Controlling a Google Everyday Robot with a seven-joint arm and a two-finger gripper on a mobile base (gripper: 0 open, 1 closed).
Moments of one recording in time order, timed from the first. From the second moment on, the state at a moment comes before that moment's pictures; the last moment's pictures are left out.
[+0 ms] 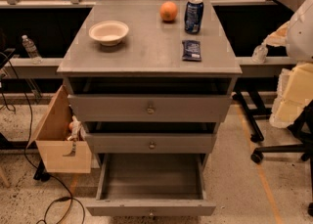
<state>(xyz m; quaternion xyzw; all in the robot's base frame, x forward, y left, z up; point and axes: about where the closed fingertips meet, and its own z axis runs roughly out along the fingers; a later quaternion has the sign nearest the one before) 0.438 -0.217 0.976 -0.60 0.78 -0.03 0.16</state>
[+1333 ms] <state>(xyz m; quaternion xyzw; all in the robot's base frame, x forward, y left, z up) 0.561 -0.220 0.929 -0.46 0.83 0.04 0.31</state>
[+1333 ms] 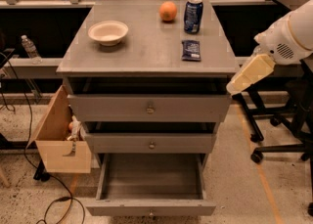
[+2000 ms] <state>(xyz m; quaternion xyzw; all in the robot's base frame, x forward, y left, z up) 0.579 -0.205 0.935 -0.44 0.82 0.05 0.35</state>
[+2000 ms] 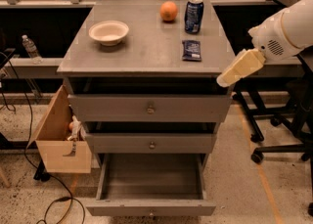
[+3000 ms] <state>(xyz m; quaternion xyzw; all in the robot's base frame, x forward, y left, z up) 0.671 -0.097 0.915 -0.35 0.81 0.09 0.46</state>
